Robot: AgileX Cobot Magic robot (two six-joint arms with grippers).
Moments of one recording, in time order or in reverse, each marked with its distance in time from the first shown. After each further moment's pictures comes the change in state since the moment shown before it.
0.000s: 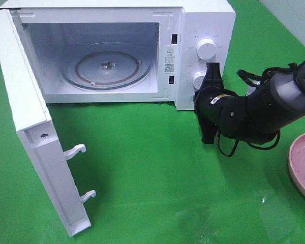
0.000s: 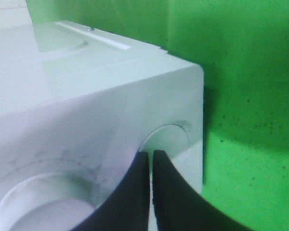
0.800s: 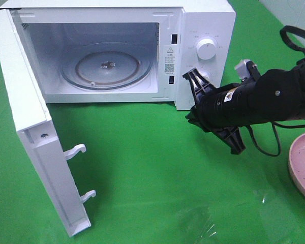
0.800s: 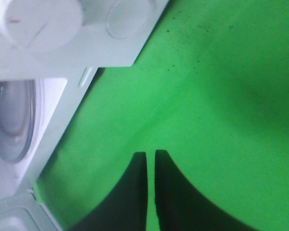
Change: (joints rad) left arm 0.000 0.000 0.000 0.000 0.000 0.000; right arm -0.005 -0.320 0.098 -0.314 0.563 -0.331
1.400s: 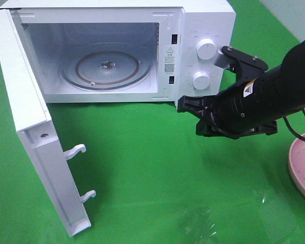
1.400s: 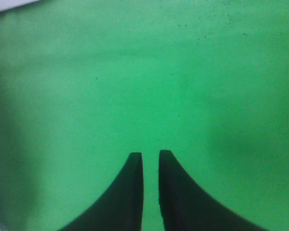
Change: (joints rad) left arm 0.000 0.000 0.000 0.000 0.000 0.000; right arm 0.000 -0.171 -0.001 -0.068 0.373 -0.666
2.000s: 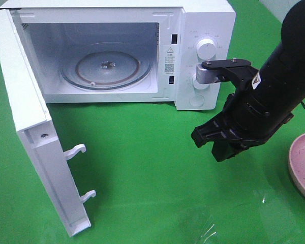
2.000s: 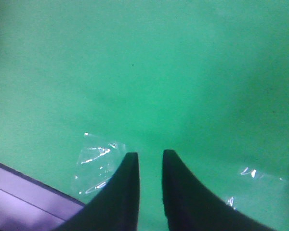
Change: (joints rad) left arm 0.000 0.000 0.000 0.000 0.000 0.000; right arm 0.000 -0.020 -0.148 -0.059 0.522 -0.340
